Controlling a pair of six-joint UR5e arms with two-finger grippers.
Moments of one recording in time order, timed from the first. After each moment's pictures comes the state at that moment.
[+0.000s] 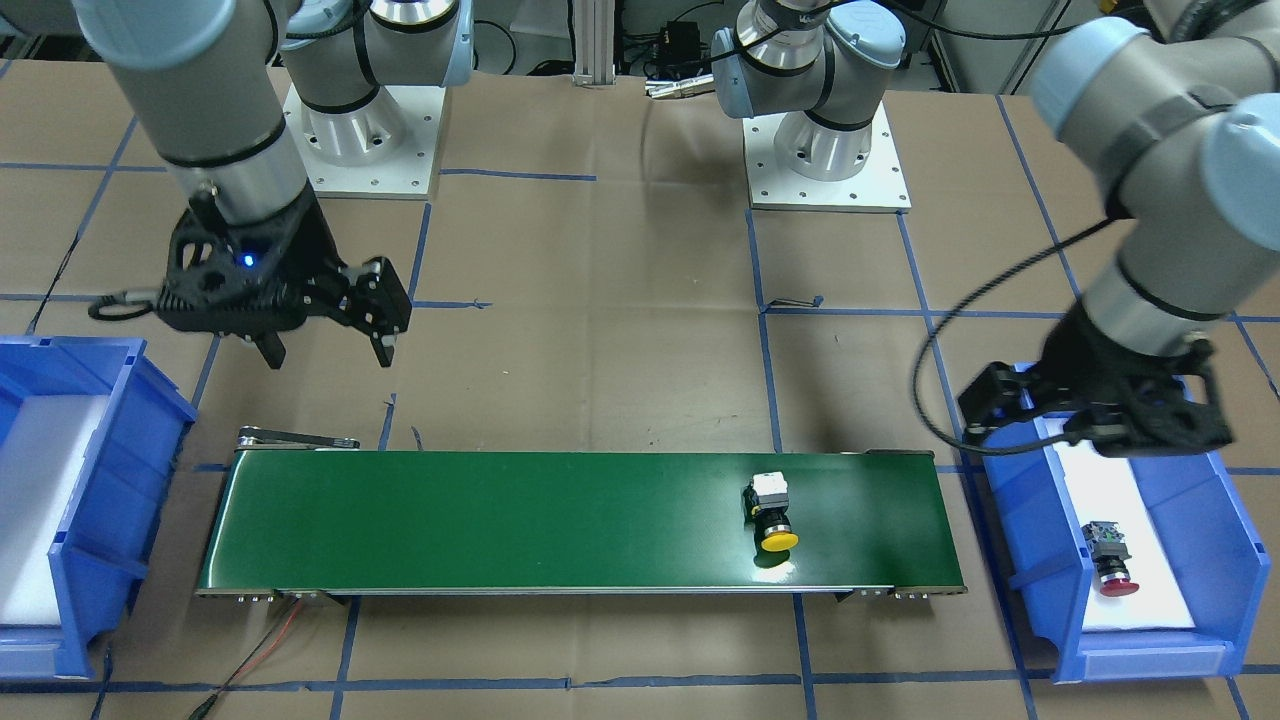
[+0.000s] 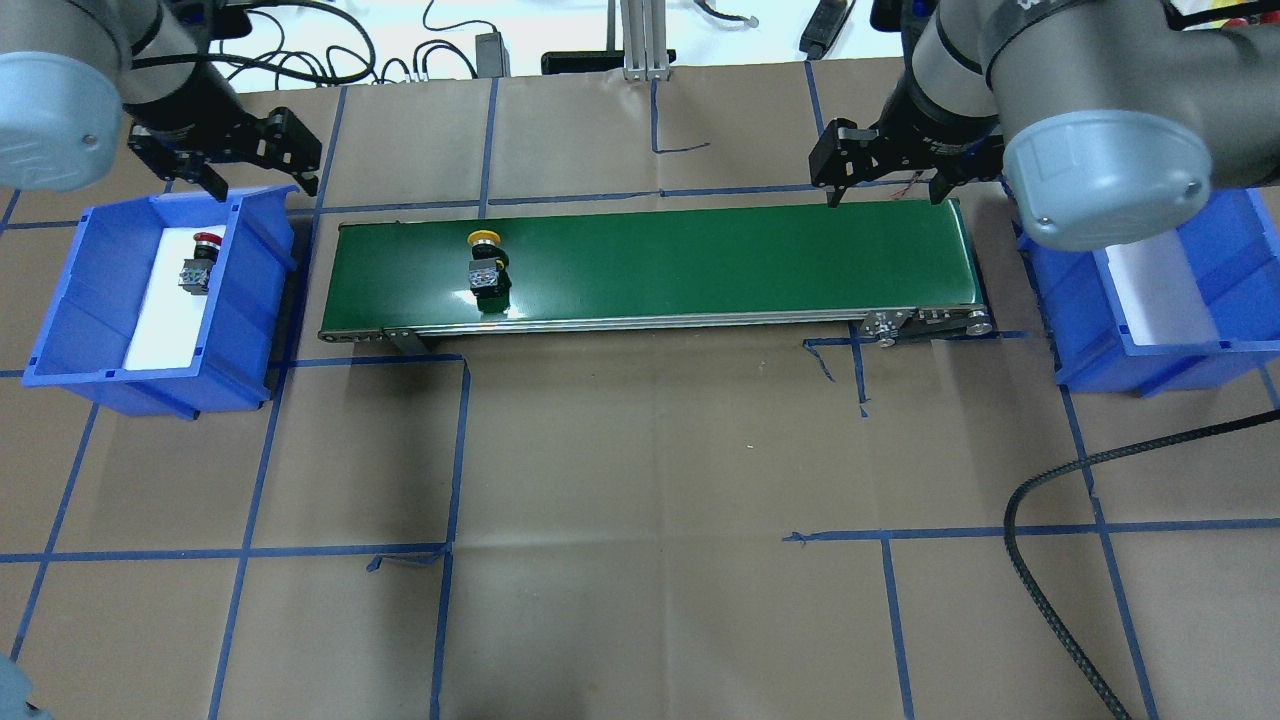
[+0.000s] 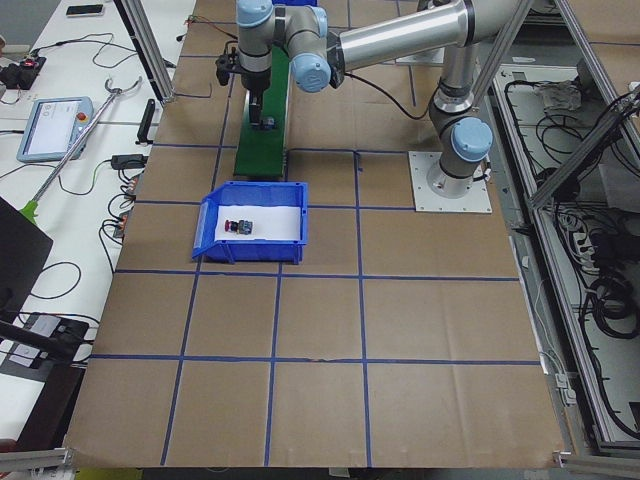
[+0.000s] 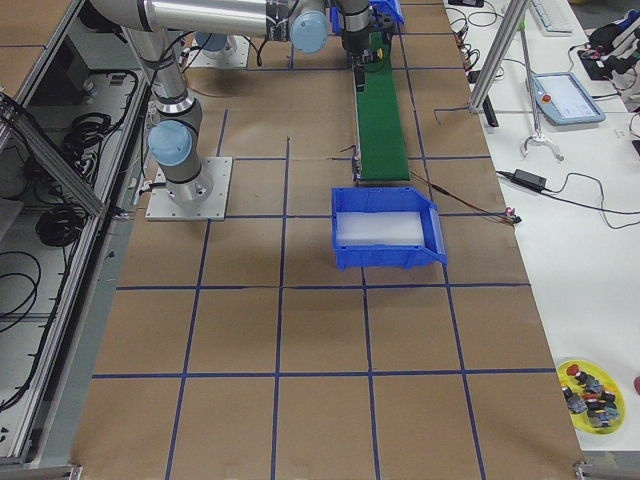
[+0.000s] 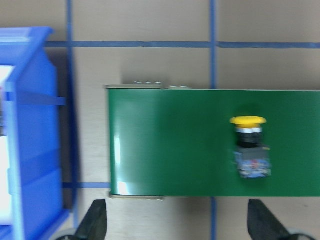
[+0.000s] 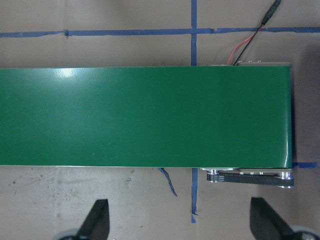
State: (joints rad) left arm -1.30 -1.80 -1.54 -1.27 1.56 0.25; right arm 1.61 -1.47 1.67 -1.97 -1.54 0.04
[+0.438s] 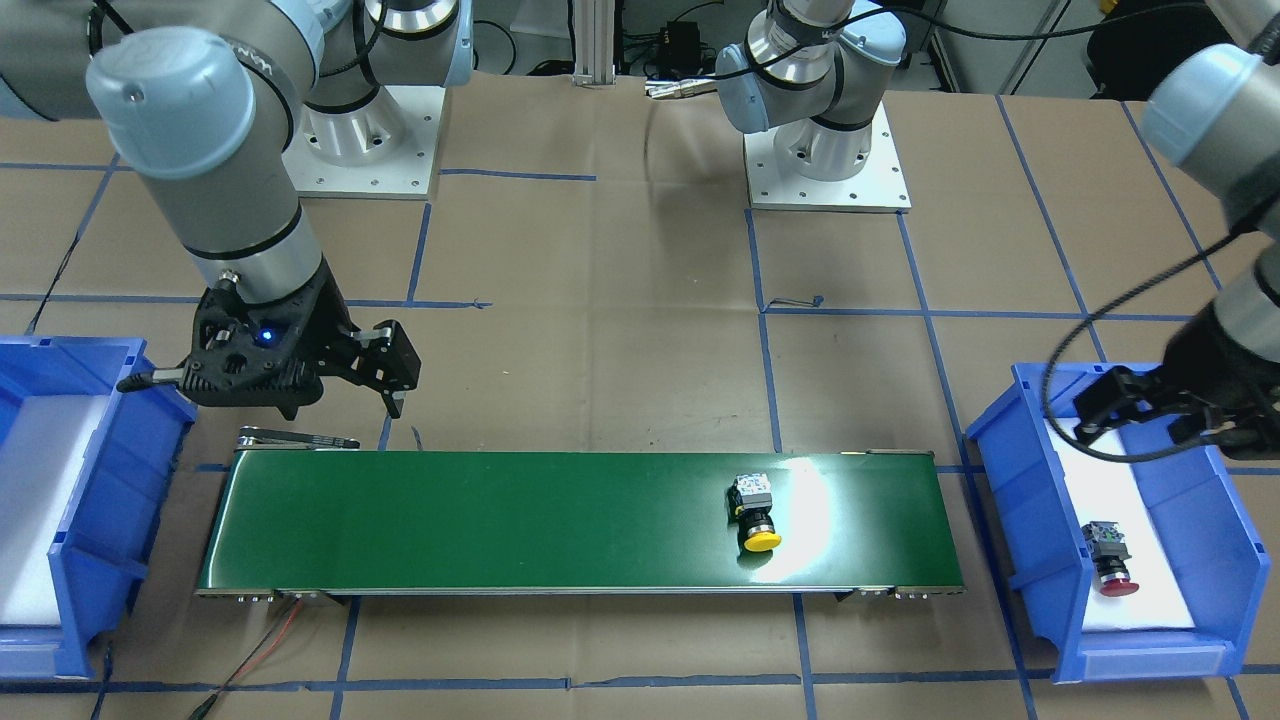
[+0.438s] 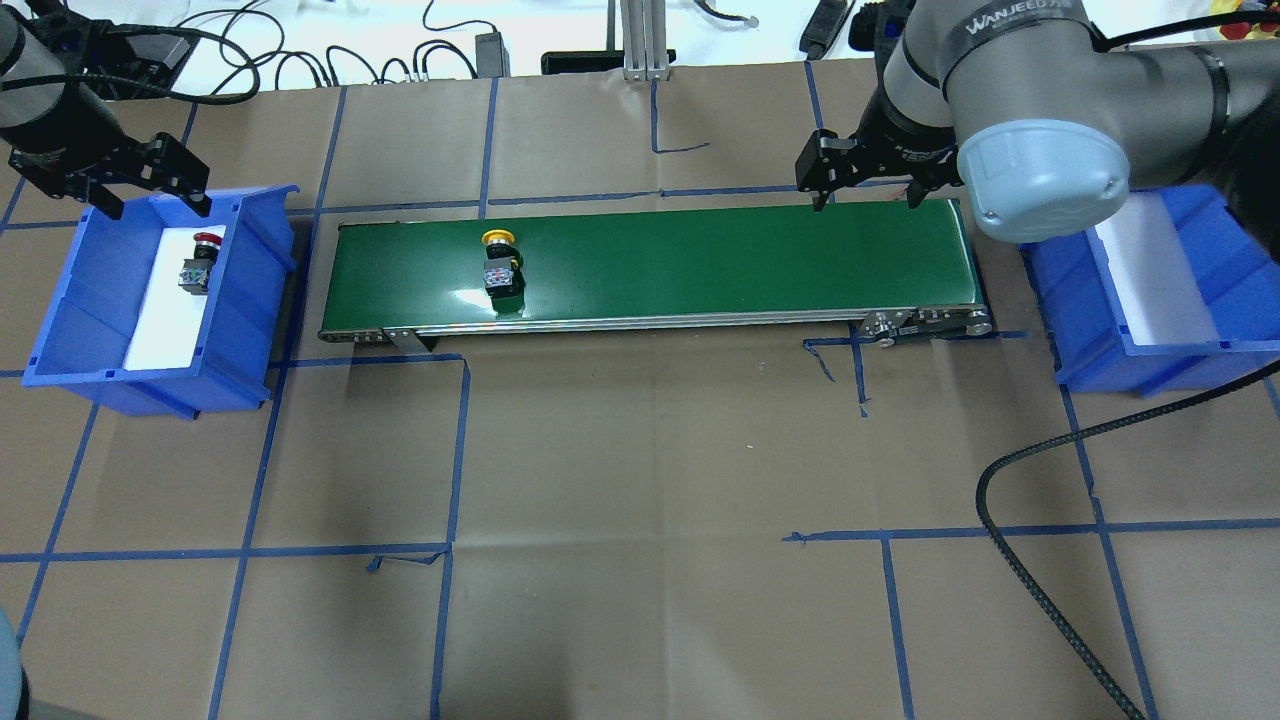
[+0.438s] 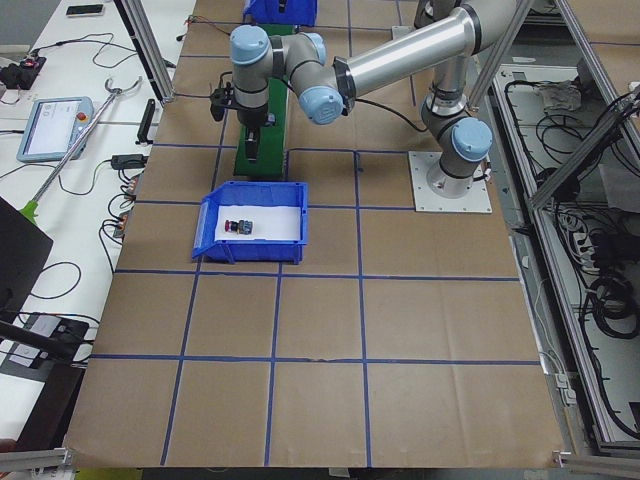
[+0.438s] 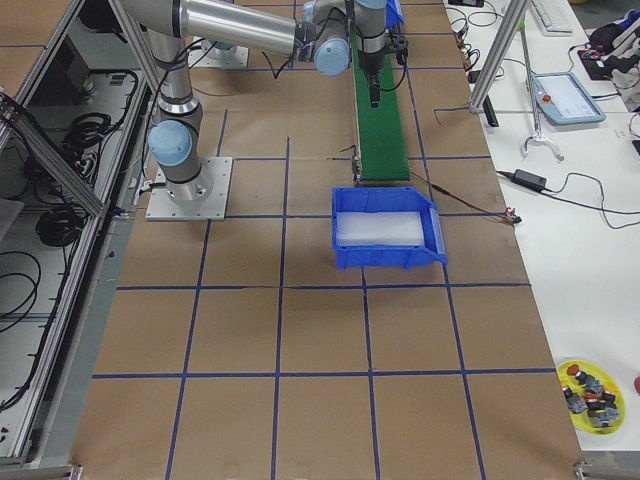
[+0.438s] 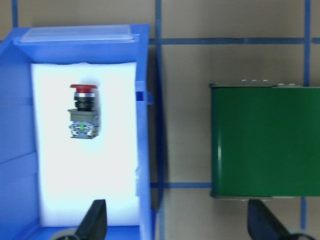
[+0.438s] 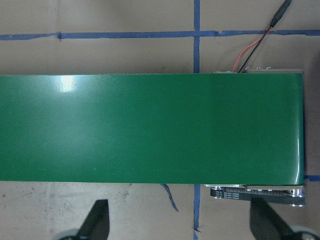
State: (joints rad) left arm -1.13 -1.85 -1.53 -1.26 1.57 0.44; right arm 1.61 -1.38 1.67 -2.02 -1.53 0.04
